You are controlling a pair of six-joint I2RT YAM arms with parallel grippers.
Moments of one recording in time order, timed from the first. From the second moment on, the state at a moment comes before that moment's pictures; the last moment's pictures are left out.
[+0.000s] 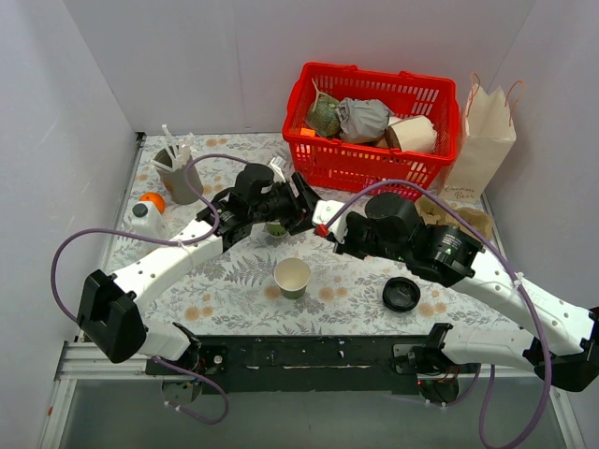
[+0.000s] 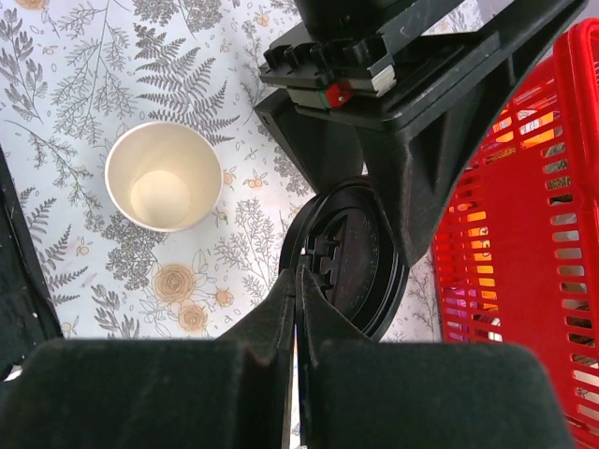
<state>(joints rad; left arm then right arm) -0.69 1.37 1.14 -0.19 0.36 -1.20 1.03 1.06 1.23 -0.69 0.00 -0.46</state>
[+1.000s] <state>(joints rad) -0.69 1.34 1.09 -0.20 0.36 -1.28 1.11 0.90 0.91 -0.44 0.17 -0.65</state>
